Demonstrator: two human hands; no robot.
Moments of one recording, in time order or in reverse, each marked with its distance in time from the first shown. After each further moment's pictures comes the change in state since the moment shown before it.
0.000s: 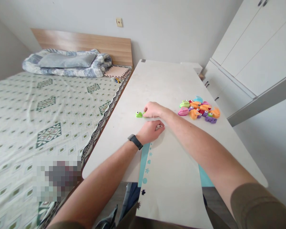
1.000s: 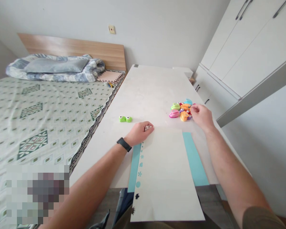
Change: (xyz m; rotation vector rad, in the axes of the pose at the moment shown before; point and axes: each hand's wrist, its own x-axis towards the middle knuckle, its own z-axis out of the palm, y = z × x) left_hand 0.001 0.007 -0.012 -0.019 -0.010 -0.105; right_hand -0.155 0.220 0.005 0.169 0.970 0.361
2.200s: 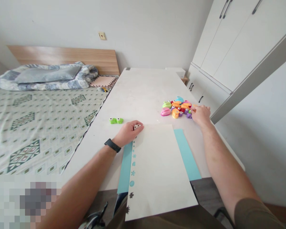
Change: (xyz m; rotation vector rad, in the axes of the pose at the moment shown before) left_hand 0.000 0.005 0.004 0.009 0.026 -0.101; right_hand 0.009 0.099 -0.001 -0.465 -0.035 0.064
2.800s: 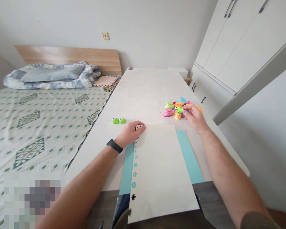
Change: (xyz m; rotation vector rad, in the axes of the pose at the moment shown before) left_hand -0.001 -0.001 0.000 -0.046 -0.004 -0.021; right_hand -0.042 -0.075 -0.032 1.216 -0.159 -0.077
